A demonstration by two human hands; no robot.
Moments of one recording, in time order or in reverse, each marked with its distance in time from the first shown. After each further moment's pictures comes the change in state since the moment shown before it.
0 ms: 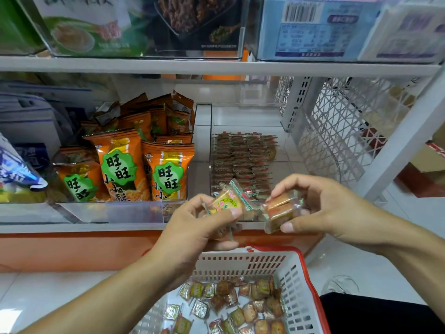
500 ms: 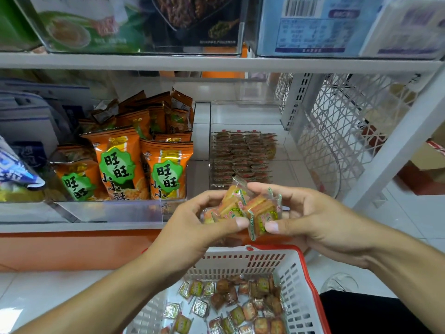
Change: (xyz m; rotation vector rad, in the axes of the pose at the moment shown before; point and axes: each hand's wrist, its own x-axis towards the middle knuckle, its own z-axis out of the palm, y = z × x) left_hand -0.006 0.005 -0.003 0.117 -0.152 0.134; right_hand 0.003 0.002 0.032 0.414 -0.081 0.156
